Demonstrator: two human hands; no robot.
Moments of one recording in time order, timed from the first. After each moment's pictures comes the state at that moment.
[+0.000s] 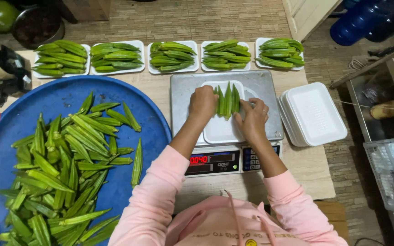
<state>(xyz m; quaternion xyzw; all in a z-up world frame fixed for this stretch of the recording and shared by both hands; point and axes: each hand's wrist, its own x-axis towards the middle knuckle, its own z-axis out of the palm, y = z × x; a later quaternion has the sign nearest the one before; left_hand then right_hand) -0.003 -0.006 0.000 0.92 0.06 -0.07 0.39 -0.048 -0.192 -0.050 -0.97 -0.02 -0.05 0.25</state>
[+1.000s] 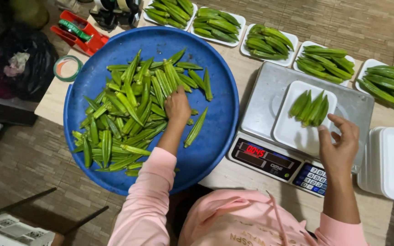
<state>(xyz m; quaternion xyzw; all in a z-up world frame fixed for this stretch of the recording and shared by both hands) -0.160 0.254 -0.130 0.93 0.33 0.07 0.12 -0.096 -0.184 0.025 -0.89 -0.12 -0.06 0.44</state>
